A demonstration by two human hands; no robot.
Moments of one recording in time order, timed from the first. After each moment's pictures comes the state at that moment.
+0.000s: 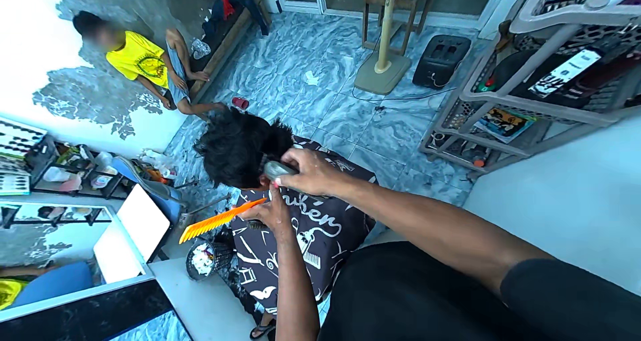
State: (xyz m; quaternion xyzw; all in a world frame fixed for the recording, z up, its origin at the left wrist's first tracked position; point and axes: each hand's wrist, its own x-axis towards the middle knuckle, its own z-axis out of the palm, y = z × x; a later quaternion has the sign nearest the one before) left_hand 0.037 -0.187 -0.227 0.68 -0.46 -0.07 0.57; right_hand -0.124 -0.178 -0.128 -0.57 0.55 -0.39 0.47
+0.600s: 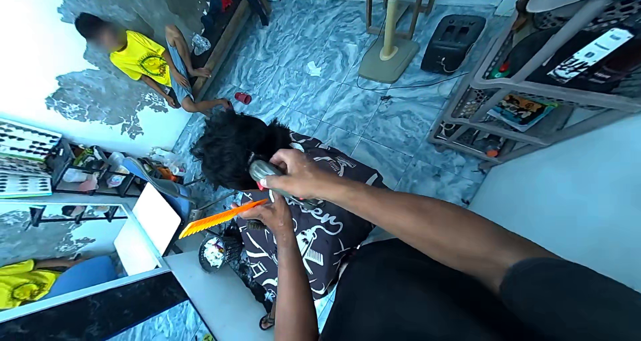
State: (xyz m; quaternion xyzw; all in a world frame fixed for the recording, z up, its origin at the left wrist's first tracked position) left_hand 0.042 -0.179 -0.224 0.65 -0.53 -0.06 0.55; right_hand -0.120 -0.180 -0.113 -0.52 0.52 -0.41 0.54
